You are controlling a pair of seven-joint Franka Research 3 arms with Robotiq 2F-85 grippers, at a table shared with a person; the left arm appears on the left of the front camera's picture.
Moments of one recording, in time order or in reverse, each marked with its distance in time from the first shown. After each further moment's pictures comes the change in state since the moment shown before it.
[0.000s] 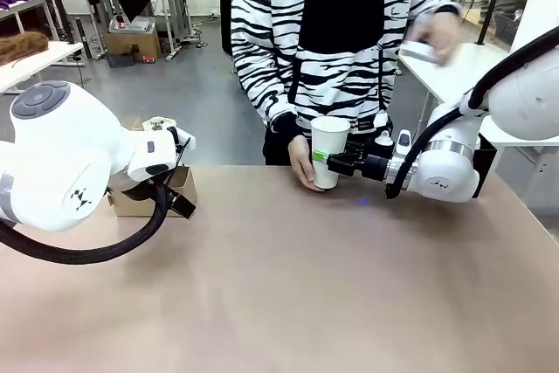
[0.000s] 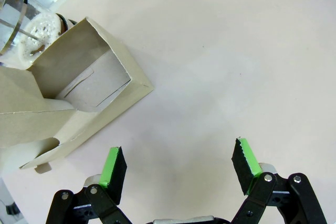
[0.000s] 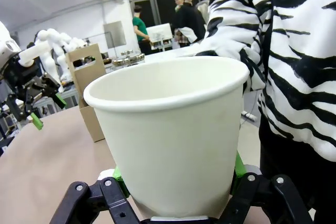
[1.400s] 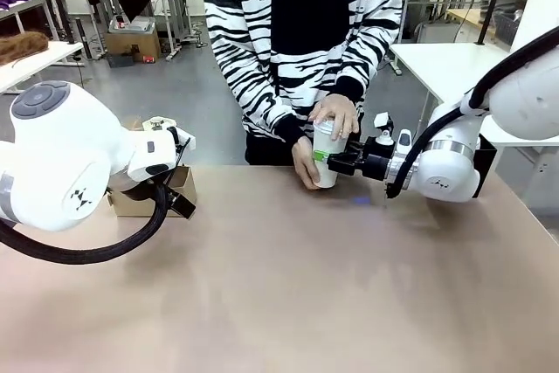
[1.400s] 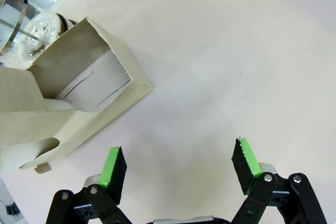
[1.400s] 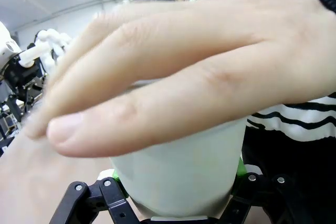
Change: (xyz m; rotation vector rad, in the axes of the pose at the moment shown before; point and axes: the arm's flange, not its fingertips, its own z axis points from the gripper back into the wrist) left arm 0.000 0.000 0.000 0.000 0.000 0.000; right arm 0.001 0.000 0.001 0.000 -0.002 0.001
